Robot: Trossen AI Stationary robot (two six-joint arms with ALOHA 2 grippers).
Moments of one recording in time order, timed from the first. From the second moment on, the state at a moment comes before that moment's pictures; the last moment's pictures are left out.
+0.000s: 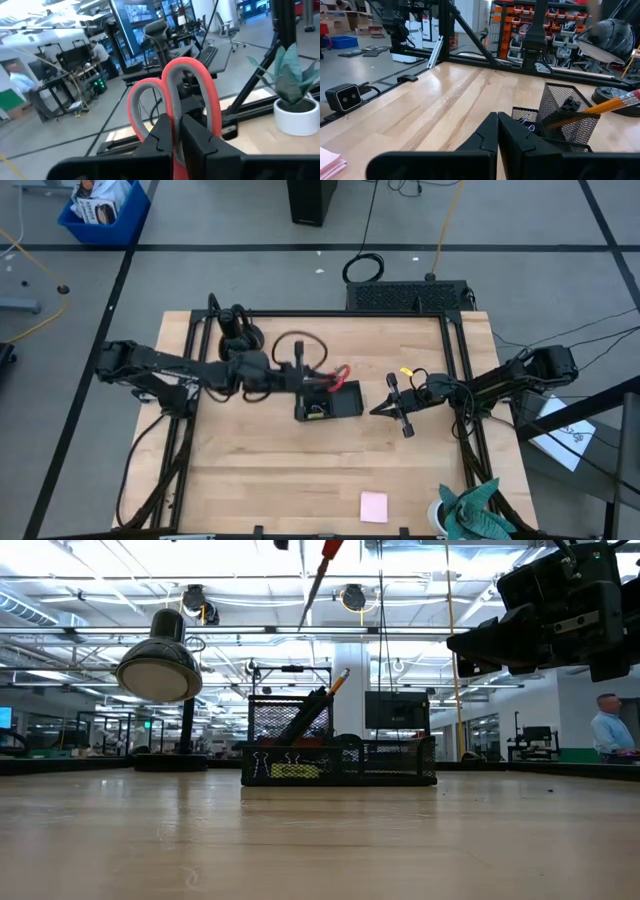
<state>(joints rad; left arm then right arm) -0.06 1.43 0.98 0.46 -0.06 0.33 0.00 1.27 0.09 1.11 -0.26 -0.09</state>
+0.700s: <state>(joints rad) 0.13 1.45 0.55 1.14 0.00 -0.04 0.00 1.27 0.09 1.12 -0.24 -0.07</state>
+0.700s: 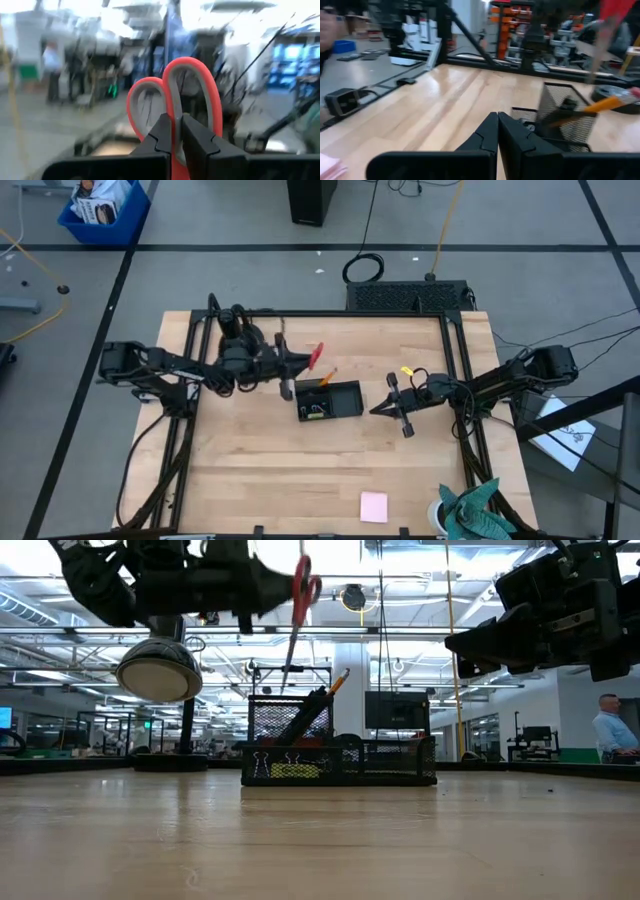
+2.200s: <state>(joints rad) -0.11 1.49 0.62 0.80 -0.34 -0.05 0.00 1.27 0.09 1.11 -0.15 -0.09</state>
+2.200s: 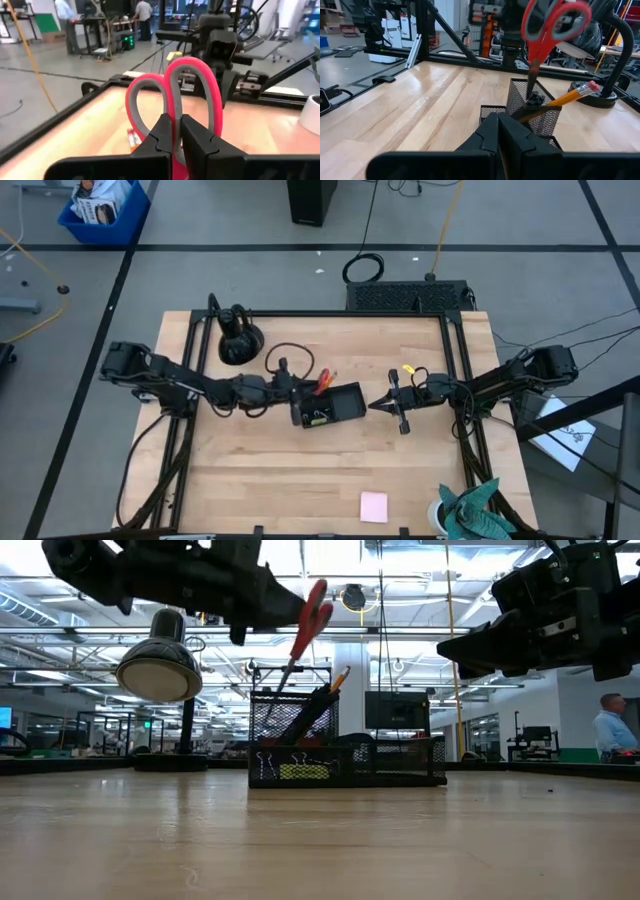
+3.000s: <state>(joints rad) -0.15 1.75 0.64 0.94 -0.47 -0.03 0.00 1.27 0.09 1.12 -0.15 -0.07</state>
